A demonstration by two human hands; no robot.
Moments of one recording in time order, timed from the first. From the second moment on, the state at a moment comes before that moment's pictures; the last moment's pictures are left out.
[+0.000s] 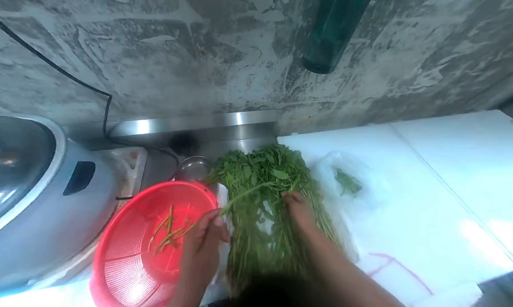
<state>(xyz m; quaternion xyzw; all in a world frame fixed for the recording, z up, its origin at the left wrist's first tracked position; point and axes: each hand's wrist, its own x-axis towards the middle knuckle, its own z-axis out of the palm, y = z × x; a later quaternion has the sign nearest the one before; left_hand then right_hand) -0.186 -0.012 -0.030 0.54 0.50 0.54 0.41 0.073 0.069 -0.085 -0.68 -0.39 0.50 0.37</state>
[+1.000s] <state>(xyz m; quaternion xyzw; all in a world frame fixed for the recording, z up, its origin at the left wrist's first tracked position) -0.118 -0.012 -0.036 0.69 0.45 0.28 0.50 0.060 0.005 0.019 -0.57 -0.55 0.52 0.31</state>
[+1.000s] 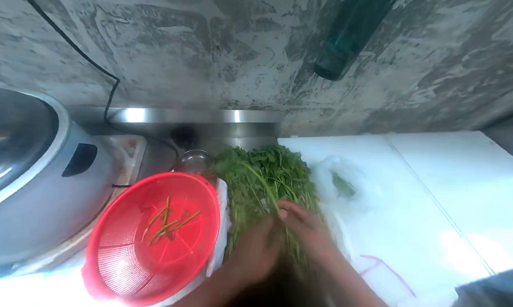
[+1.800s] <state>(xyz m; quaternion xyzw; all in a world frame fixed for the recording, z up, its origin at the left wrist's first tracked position) -0.188 0.012 -0.027 0.70 0.53 0.48 -0.03 0.086 -0.013 0.003 -0.48 -0.38 0.66 0.44</state>
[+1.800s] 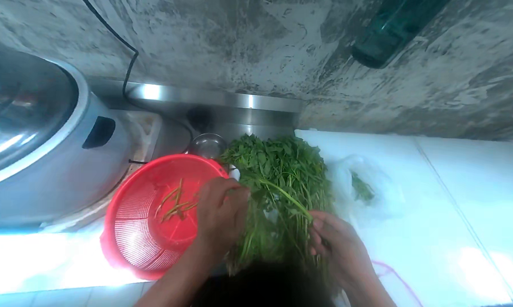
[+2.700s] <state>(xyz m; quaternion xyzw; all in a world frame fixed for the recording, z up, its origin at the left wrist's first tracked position) -0.199 0.015 -0.006 0.71 0.49 0.46 0.23 0.072 -0.019 0.016 -0.53 -0.48 0.63 0.30</state>
